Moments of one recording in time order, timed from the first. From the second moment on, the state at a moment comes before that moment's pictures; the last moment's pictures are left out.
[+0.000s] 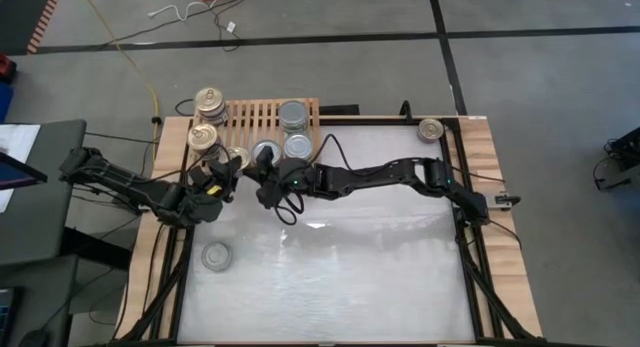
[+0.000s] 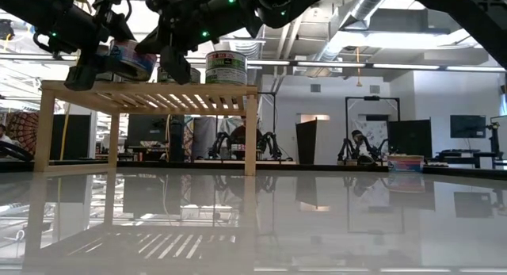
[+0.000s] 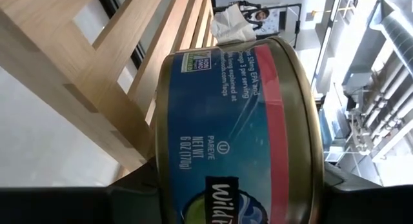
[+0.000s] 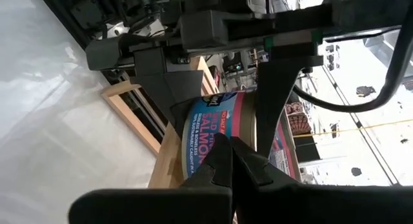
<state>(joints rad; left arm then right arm) -0.33 0.76 0.48 -0.22 -1.35 -2.05 -0.03 2.26 1.87 0.25 0.27 -1.19</state>
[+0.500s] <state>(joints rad) -0.32 0.76 0.48 -0.24 -1.33 -1.96 -0.03 2.26 1.87 0.25 0.27 -1.18</state>
